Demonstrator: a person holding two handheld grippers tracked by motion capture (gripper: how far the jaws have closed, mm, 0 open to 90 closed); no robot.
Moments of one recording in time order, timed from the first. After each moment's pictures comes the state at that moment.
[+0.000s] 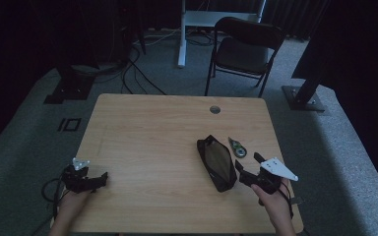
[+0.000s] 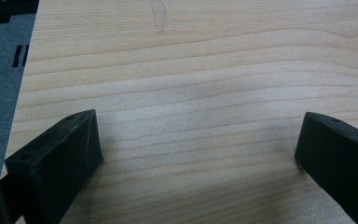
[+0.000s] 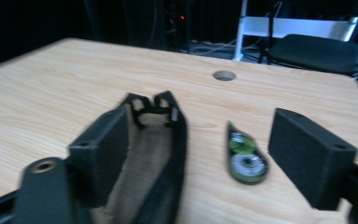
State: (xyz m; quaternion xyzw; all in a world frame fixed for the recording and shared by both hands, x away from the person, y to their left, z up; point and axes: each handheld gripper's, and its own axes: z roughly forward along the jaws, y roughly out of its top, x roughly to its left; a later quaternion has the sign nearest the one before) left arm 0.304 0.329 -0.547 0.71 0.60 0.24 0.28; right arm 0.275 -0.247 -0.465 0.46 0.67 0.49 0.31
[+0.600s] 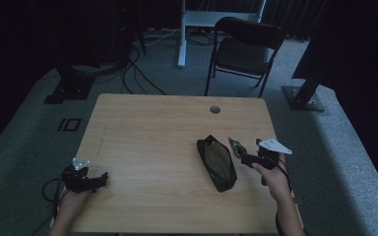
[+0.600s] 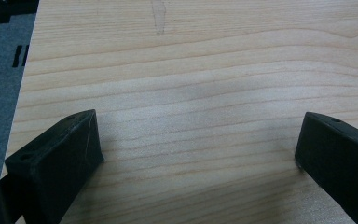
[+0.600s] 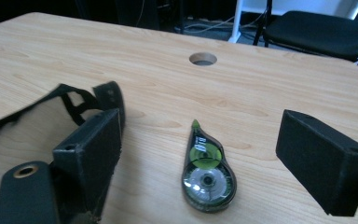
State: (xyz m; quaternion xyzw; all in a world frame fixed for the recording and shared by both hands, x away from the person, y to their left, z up) left arm 0.304 0.329 -0.547 0.71 0.60 0.24 0.28; right arm 0.351 -0.270 -0.487 0.47 0.70 0.46 0.29
